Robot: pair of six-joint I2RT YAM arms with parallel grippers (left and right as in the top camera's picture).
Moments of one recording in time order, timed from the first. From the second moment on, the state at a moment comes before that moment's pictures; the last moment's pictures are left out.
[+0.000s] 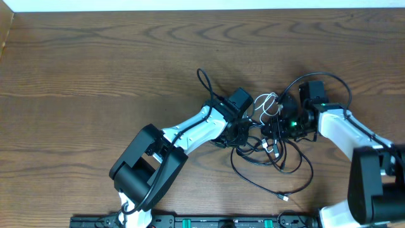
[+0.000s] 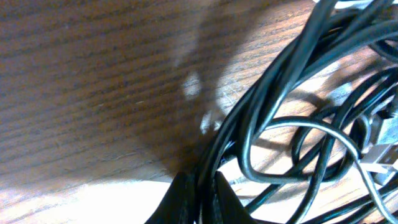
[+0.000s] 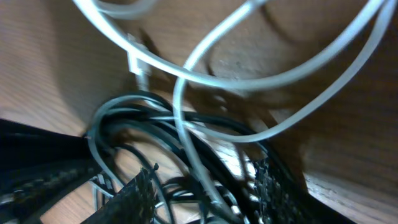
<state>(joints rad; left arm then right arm) -0.75 1.95 1.22 -0.67 0.30 -0.54 0.09 1.69 0.84 -0.56 -0.53 0.02</state>
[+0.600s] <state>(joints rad) -0.75 1.95 1.22 -0.72 0.29 -0.54 0.04 1.78 0.83 -0.45 -0.71 0.13</state>
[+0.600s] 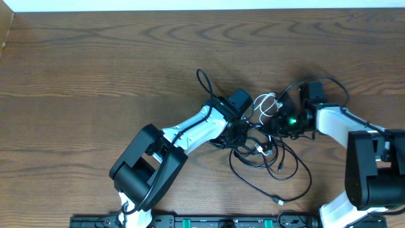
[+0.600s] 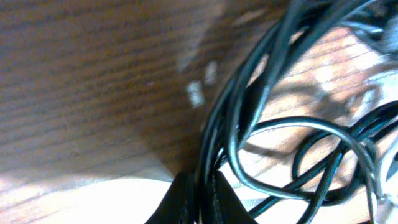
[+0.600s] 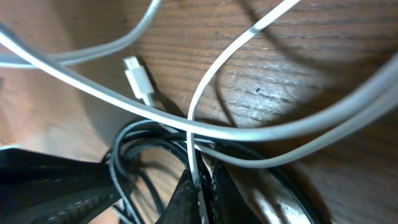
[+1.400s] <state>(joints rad) -0.76 1.95 1.23 -0.85 0.15 -0.54 -0.55 1.62 0.83 -0.50 -0.77 0.15</state>
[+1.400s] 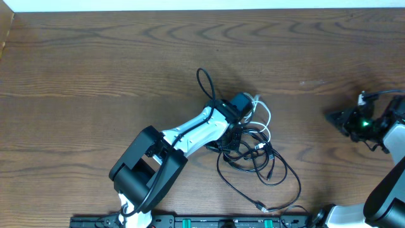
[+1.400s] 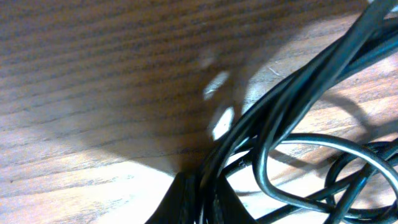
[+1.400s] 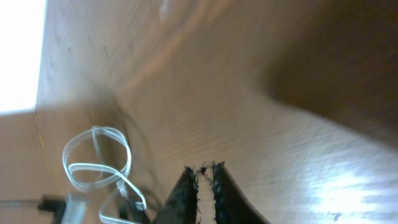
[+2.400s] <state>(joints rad) -0.74 1.94 1.23 -0.78 0.37 -0.42 -0.11 1.62 0.59 -0.30 -0.78 0.07</state>
